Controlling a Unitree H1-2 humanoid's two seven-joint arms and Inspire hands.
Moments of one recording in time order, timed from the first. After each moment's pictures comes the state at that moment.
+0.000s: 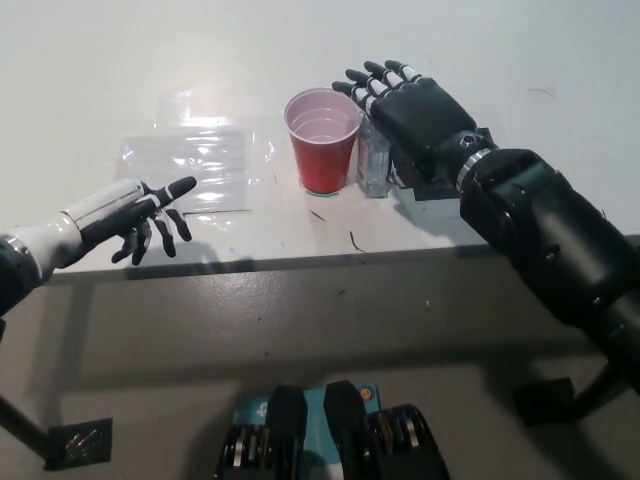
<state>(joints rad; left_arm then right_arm) -0.58 0.60 -0.16 -0.05 0.08 0.41 -0.55 -0.96 -0.28 0.59 0.54 -0.85 -0.01 0.14</state>
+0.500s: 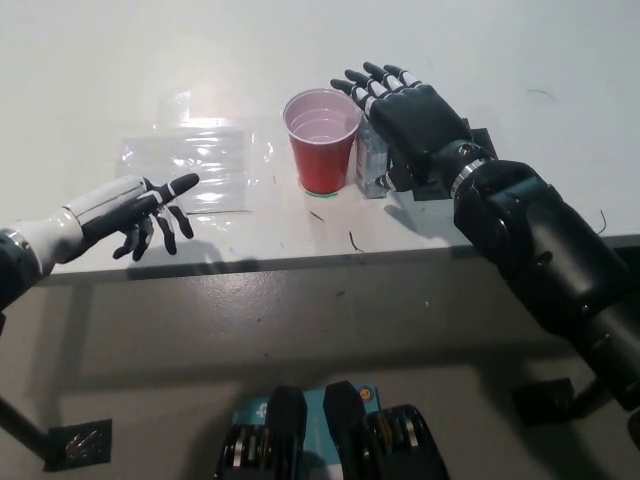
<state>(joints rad) -0.60 0.60 -0.16 -0.04 0.08 0.41 -0.57 -0.93 -0.24 0.55 0.58 -0.82 -0.02 0.08</state>
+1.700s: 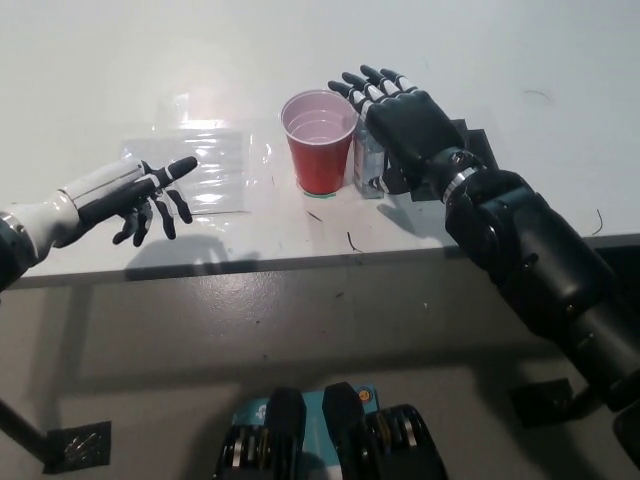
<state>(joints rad) -0.62 0.61 -0.16 -0.04 0.08 0.41 -0.58 -0.92 -0.21 0.55 0.68 -0.81 -0.06 -0.02</state>
